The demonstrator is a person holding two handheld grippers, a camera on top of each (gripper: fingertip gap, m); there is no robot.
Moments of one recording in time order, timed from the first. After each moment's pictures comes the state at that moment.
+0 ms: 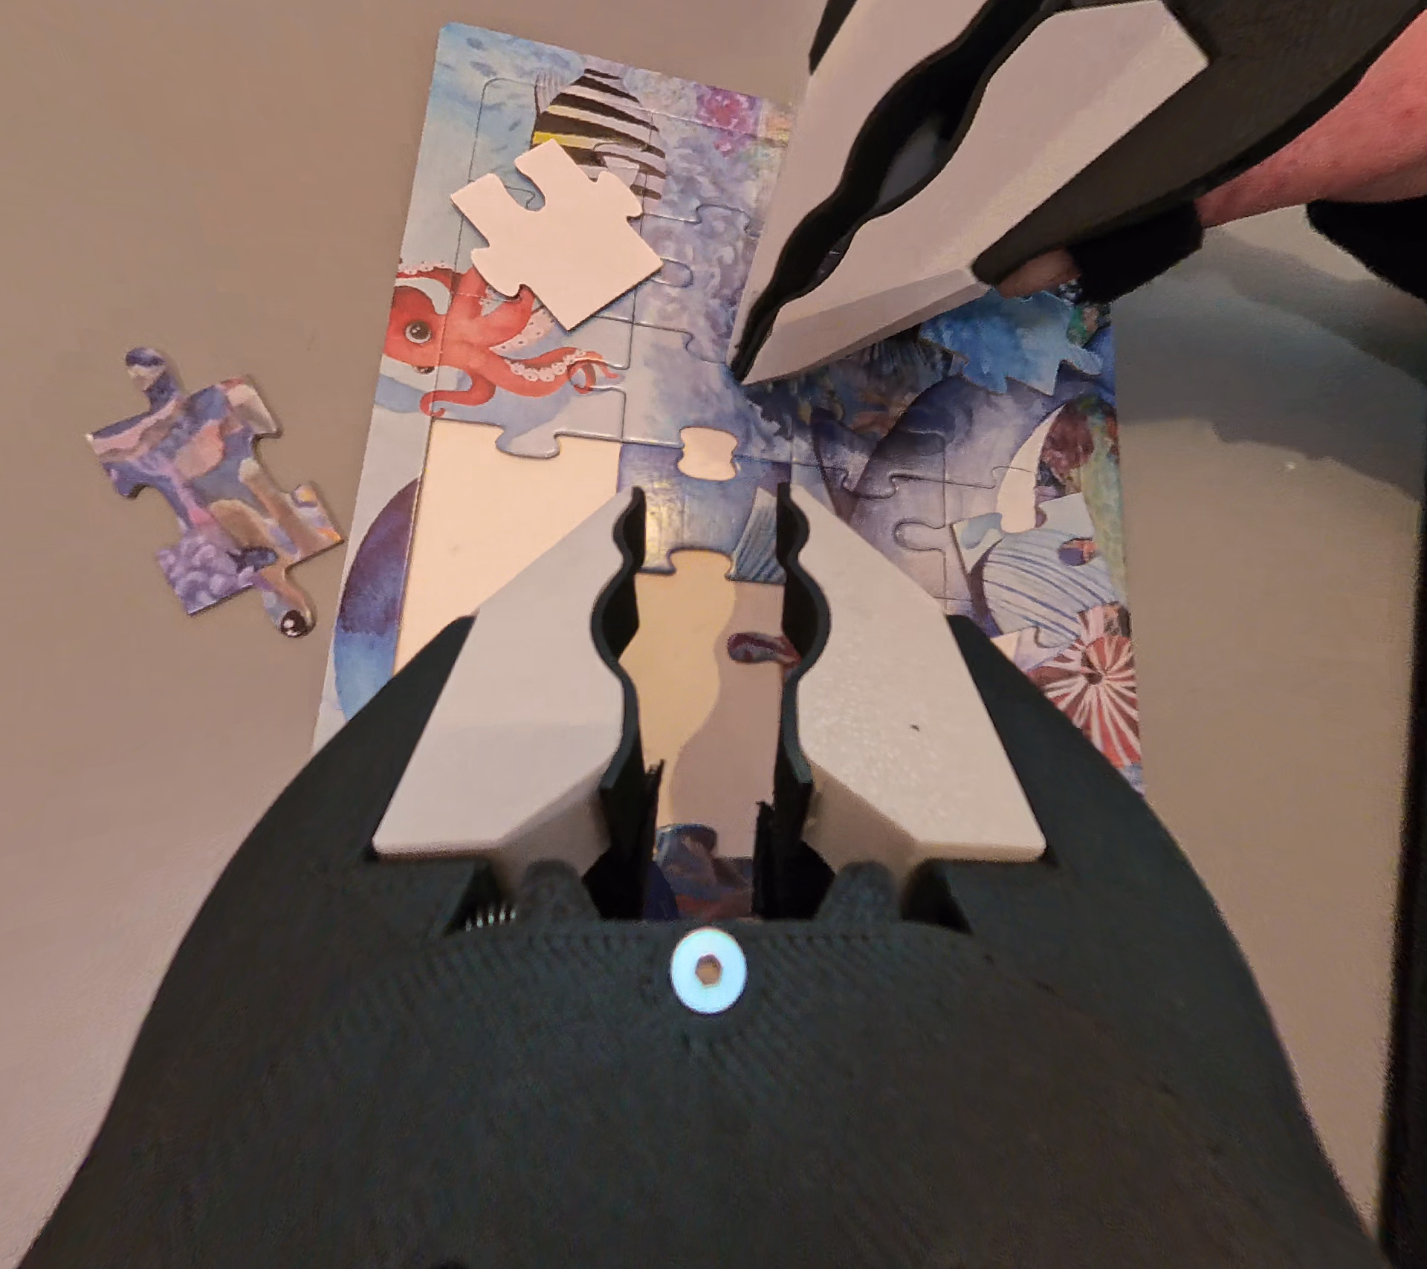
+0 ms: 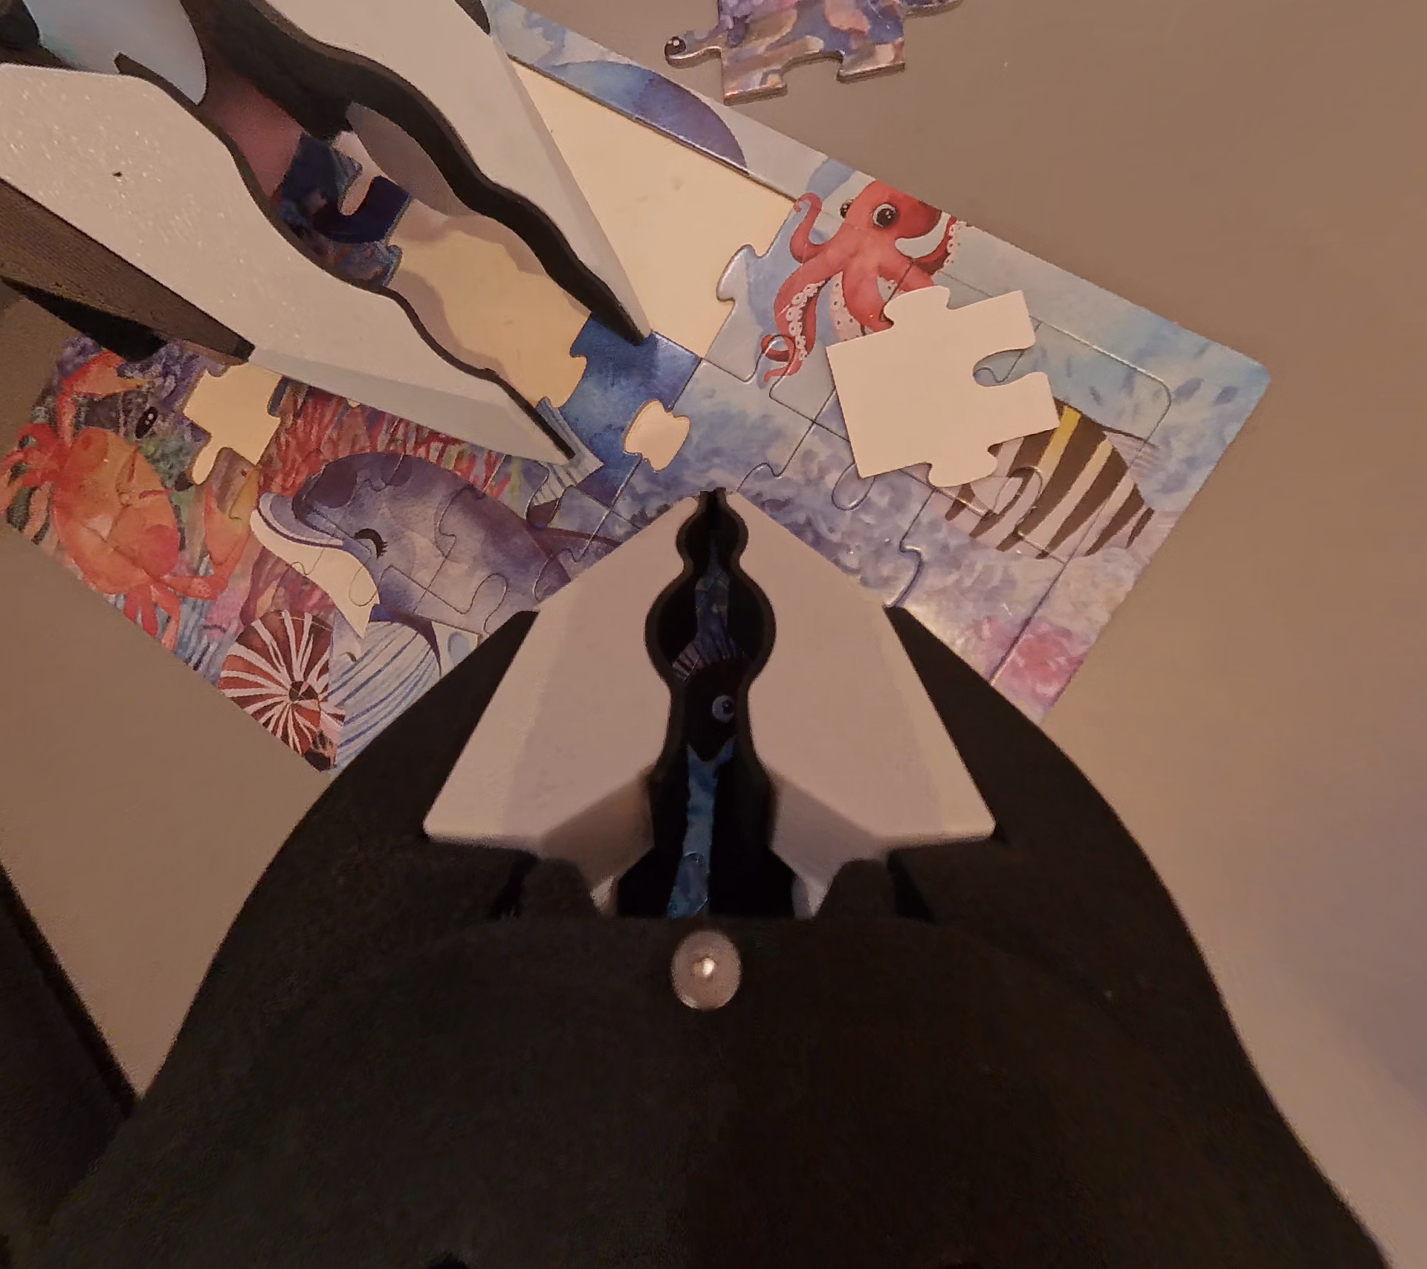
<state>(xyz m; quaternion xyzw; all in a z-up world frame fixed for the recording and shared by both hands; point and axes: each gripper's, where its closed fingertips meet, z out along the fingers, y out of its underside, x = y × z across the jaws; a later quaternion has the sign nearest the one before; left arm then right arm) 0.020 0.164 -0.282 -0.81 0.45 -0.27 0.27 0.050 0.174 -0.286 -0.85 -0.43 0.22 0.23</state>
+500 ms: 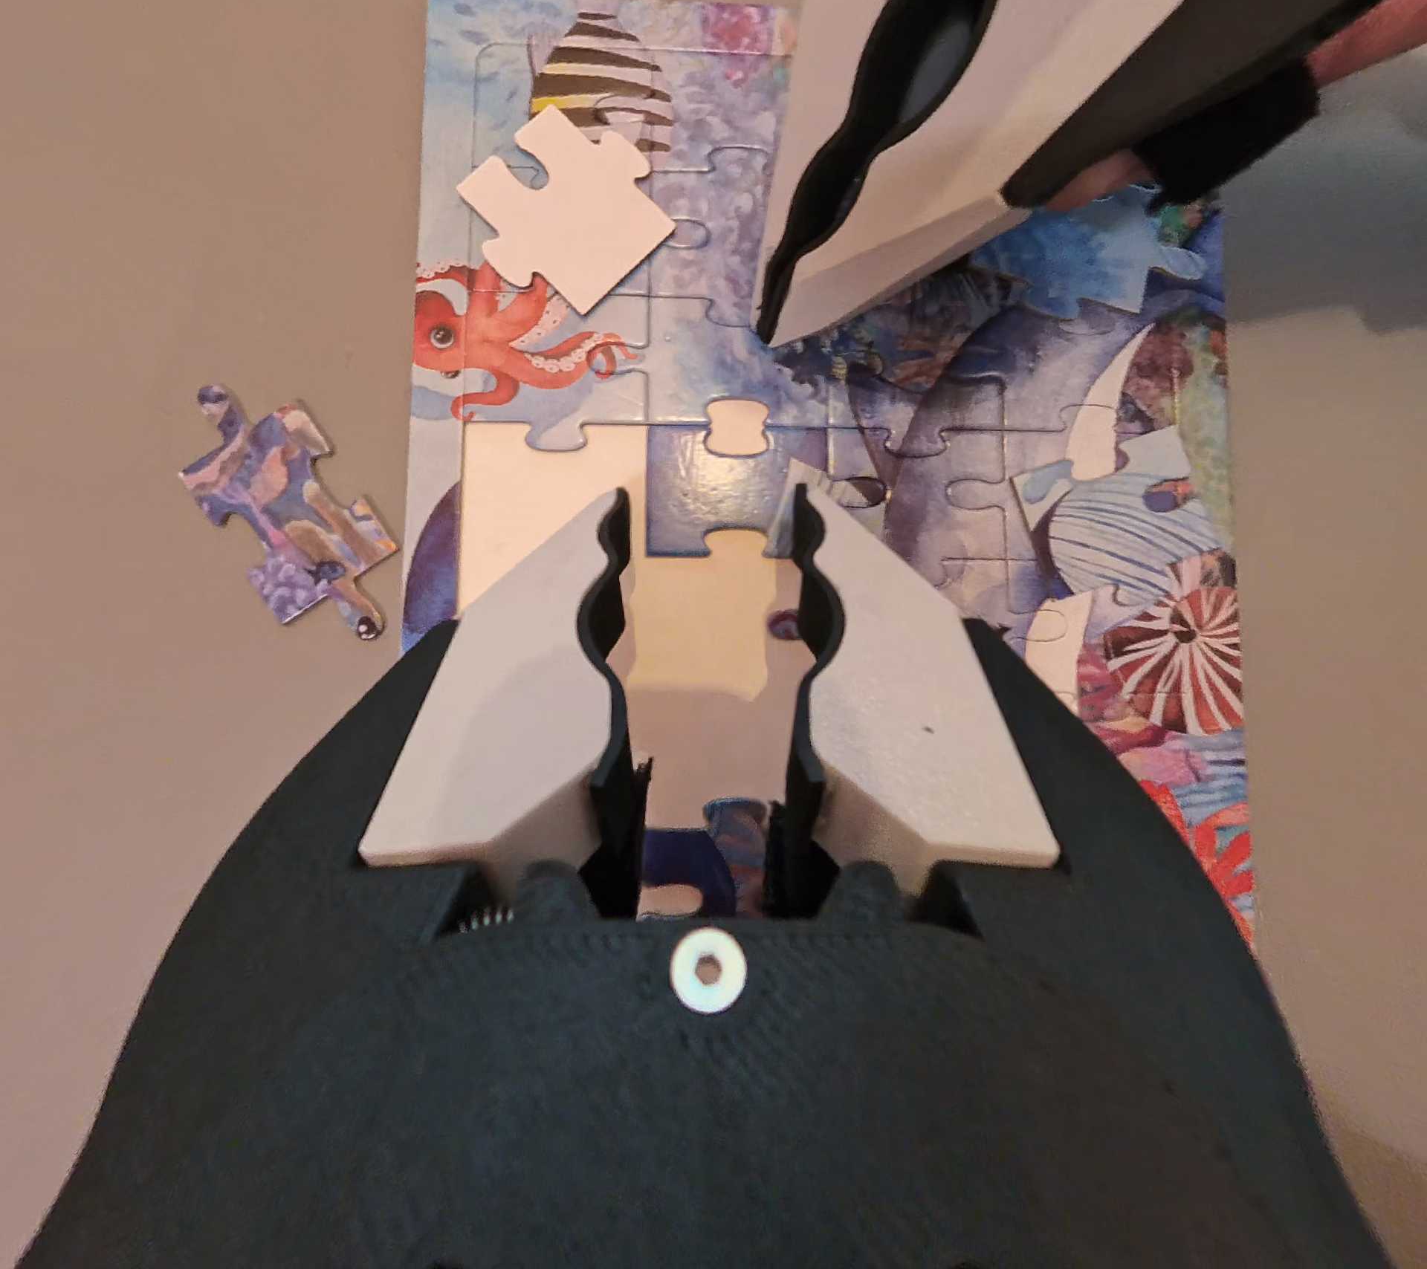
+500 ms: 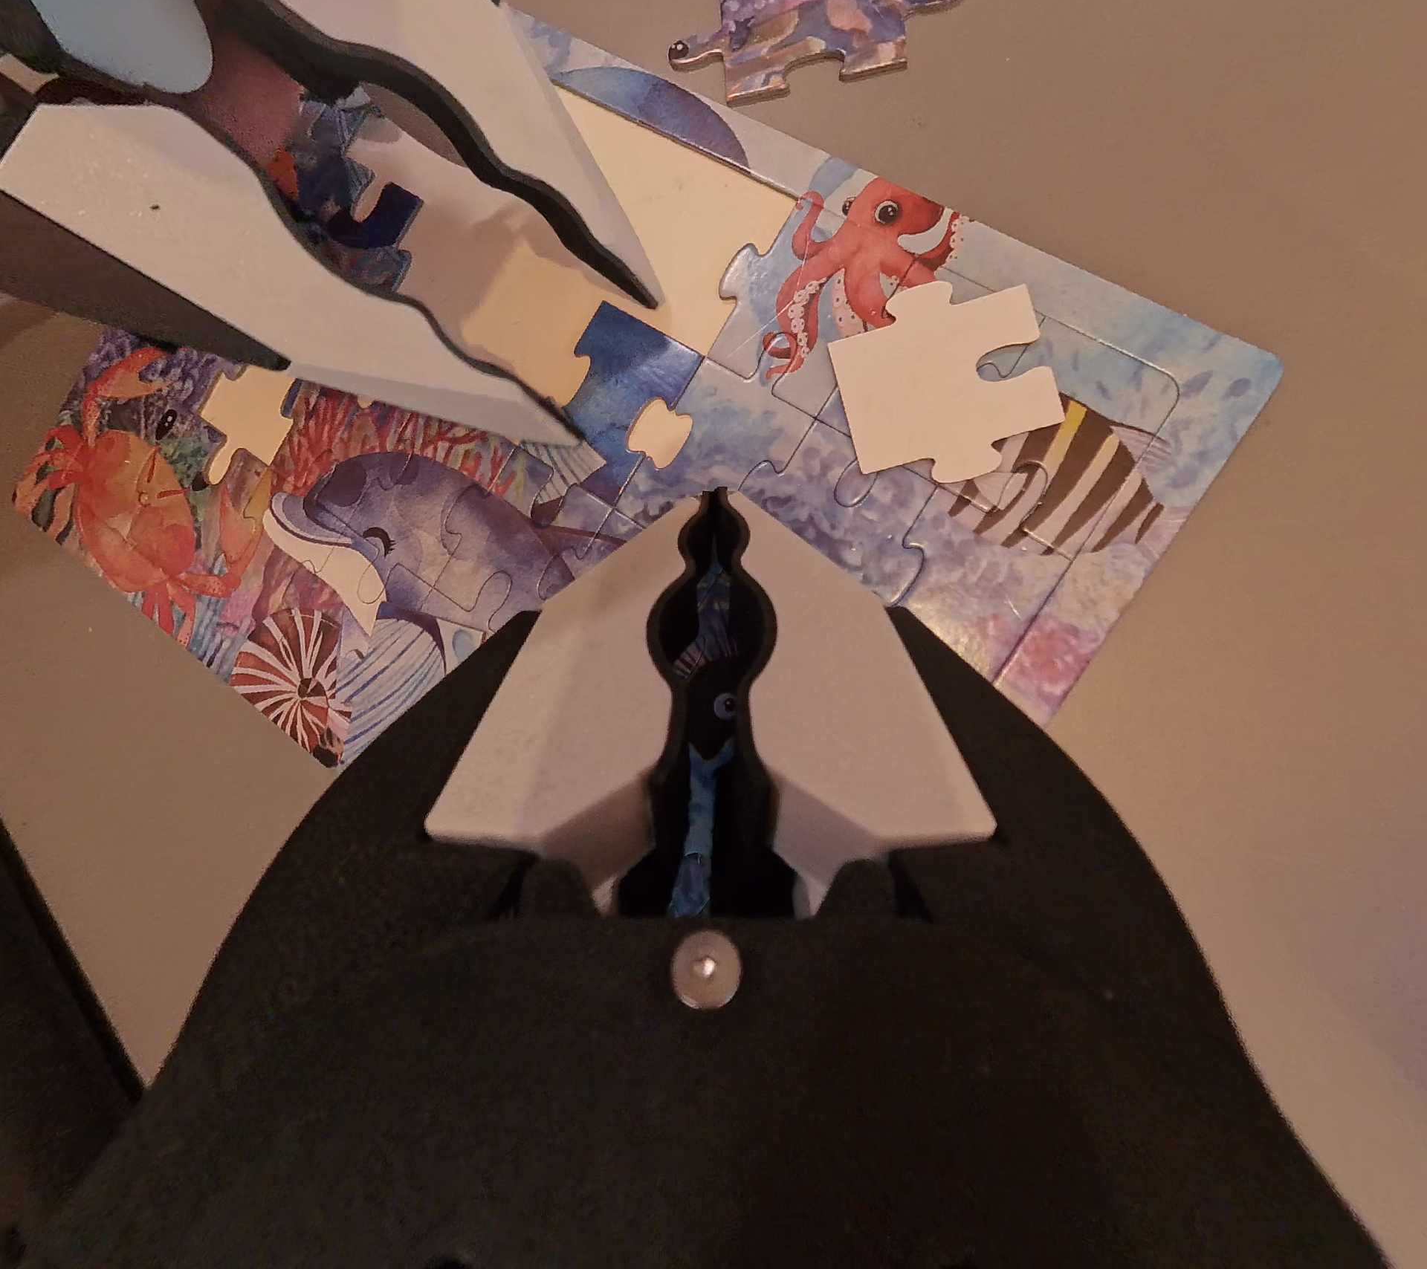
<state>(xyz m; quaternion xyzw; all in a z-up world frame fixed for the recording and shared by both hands) 0.012 0.168 -0.288 -0.80 0.51 -0.18 0.26 0.050 0.173 -0.286 -0.85 -0.42 0.23 0.23</state>
